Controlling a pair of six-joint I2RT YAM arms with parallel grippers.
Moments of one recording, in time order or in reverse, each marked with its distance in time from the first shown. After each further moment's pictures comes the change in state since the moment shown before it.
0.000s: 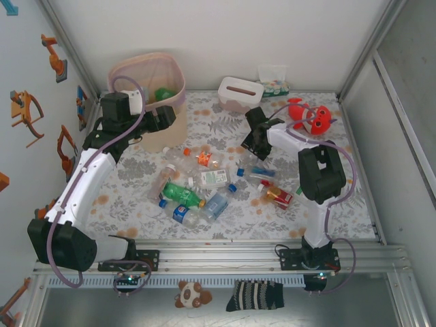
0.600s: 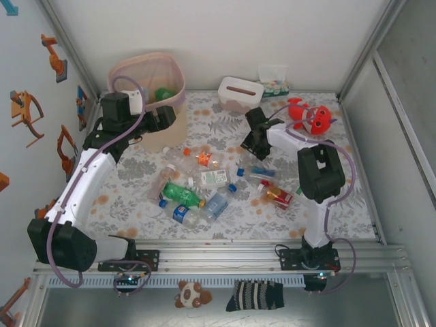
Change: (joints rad) left arm -0.002 0.000 0.000 0.000 0.000 0.000; right arm -0.004 0.007 -0.002 0.016 -0.029 -0.005
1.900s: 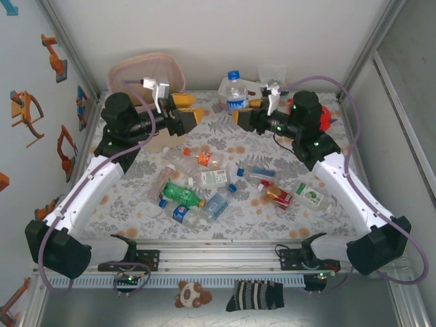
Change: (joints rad) left arm -0.189 -0.045 -0.054 0.615 0.526 0.002; right arm 0.020 -0.732 -0.207 0.573 -0.632 -0.761
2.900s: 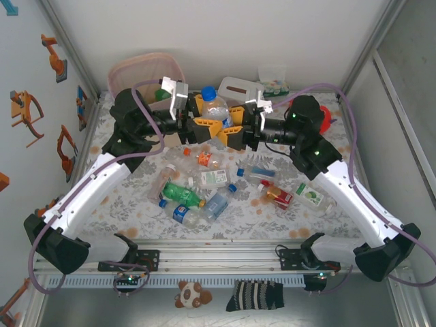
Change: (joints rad) left arm -0.174 0.039 0.136 0.020 0.110 0.170; right arm 0.164 -0.056 0.056 0.059 -0.221 -0.119
